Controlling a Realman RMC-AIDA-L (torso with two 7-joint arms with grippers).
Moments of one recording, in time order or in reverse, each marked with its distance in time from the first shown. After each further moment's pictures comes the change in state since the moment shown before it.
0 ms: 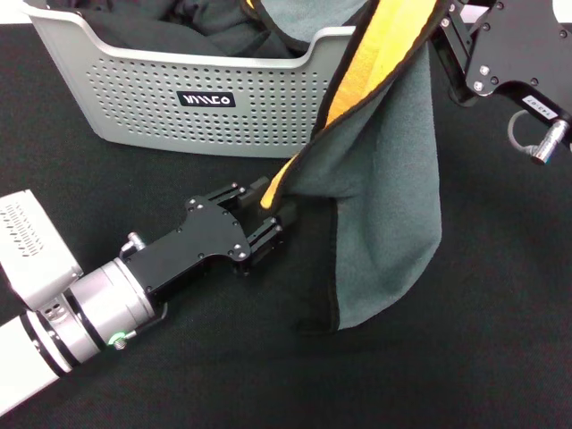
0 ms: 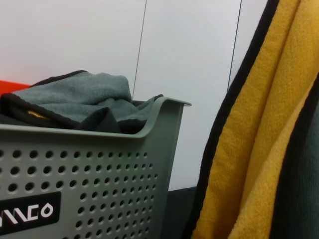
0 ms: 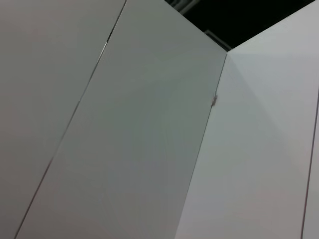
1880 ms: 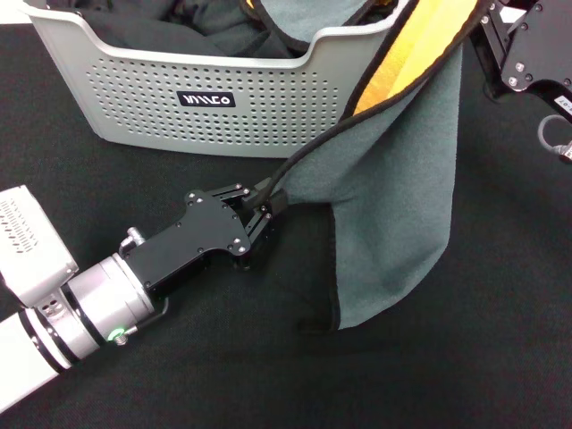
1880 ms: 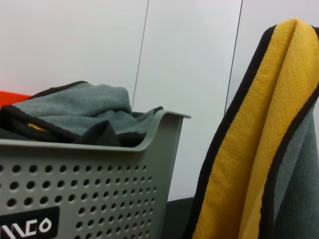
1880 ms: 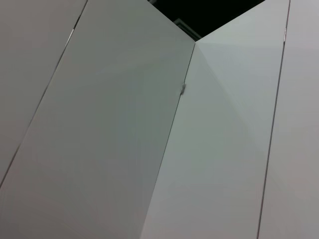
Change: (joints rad) left arm -0.002 0.000 -0.004 0.006 -0.005 0.021 -0.010; right arm -0.036 -0.002 0.050 0.027 0.009 0.002 0.004
